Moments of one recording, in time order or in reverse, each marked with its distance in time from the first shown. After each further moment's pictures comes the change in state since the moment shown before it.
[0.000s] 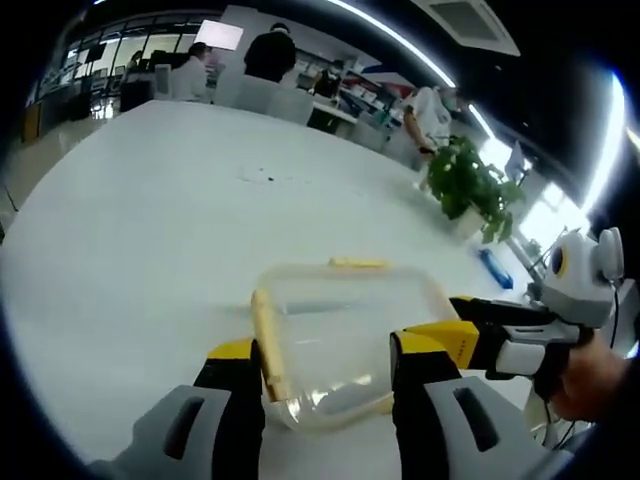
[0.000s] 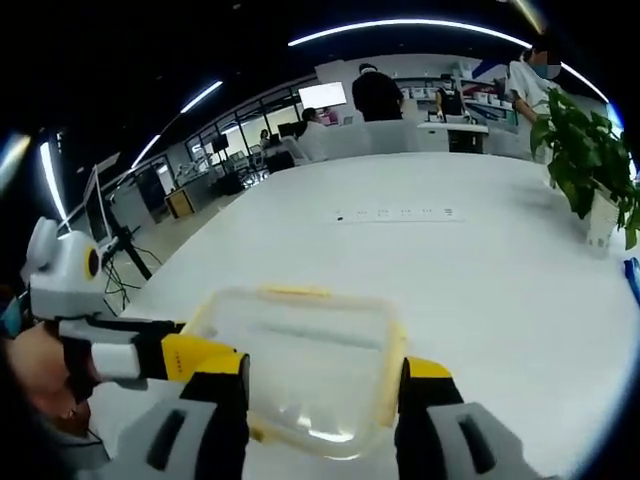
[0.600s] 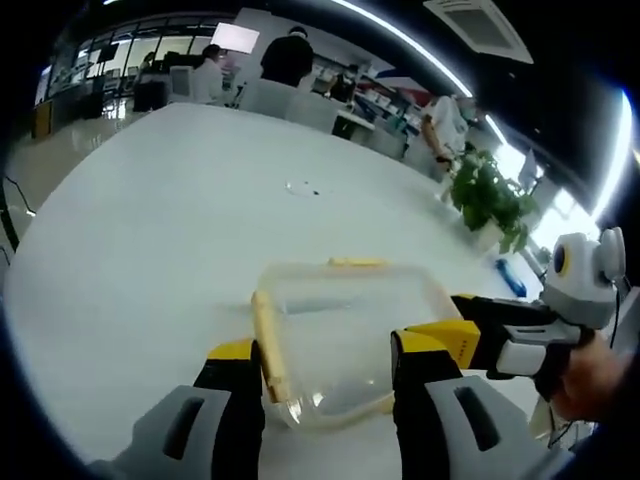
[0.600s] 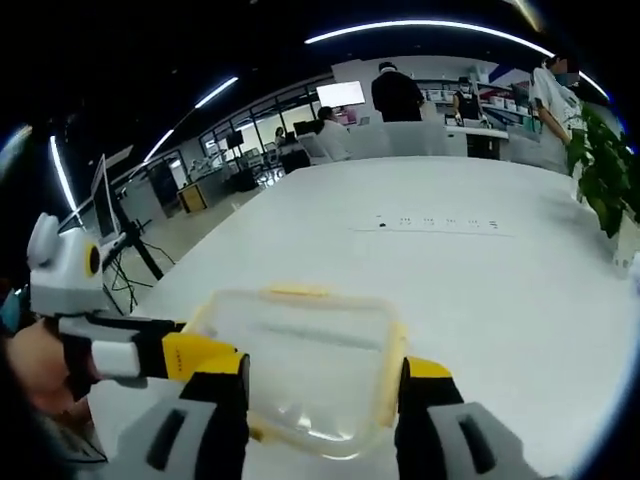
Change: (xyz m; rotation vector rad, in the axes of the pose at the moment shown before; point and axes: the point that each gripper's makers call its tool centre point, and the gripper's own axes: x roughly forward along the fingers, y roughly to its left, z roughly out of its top) left arm -0.020 0.065 0.023 -0.024 -0.020 0.053; right arm 0.047 0.053 0.017 -0.040 0.006 0.052
